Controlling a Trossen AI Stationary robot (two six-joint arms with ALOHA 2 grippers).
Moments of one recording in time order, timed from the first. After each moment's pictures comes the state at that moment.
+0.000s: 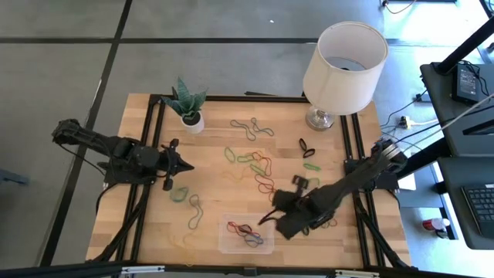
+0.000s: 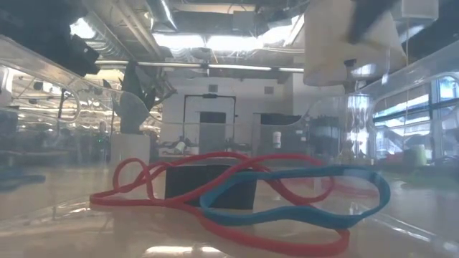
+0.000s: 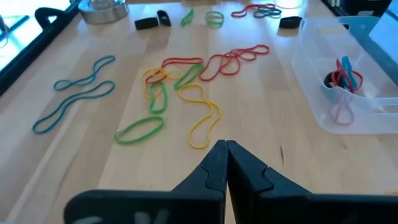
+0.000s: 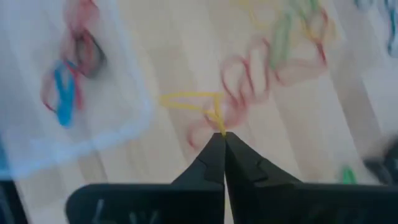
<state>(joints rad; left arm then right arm) -0.30 0.43 0.36 -0.44 -0.29 -0.16 0.58 1.85 1.66 -1.18 0.43 0.86</state>
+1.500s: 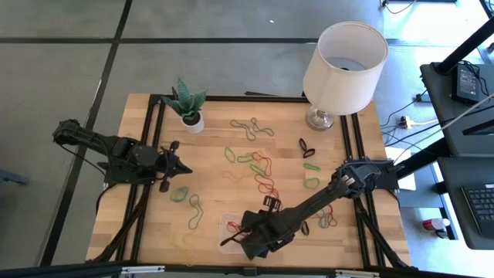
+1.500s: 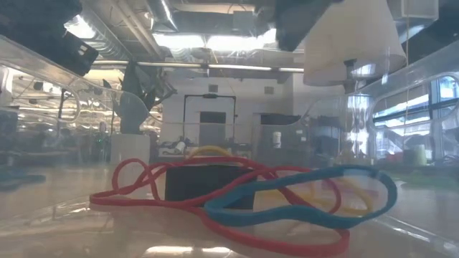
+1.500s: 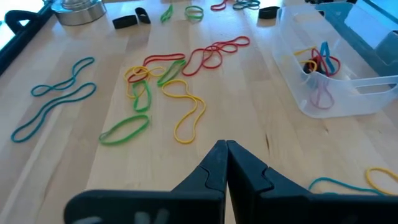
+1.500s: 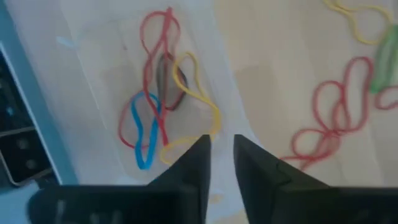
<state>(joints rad) -0.30 0.42 0.36 -0.47 -0.22 -0.11 0.57 2.33 2.26 -1.38 0.28 0.85</state>
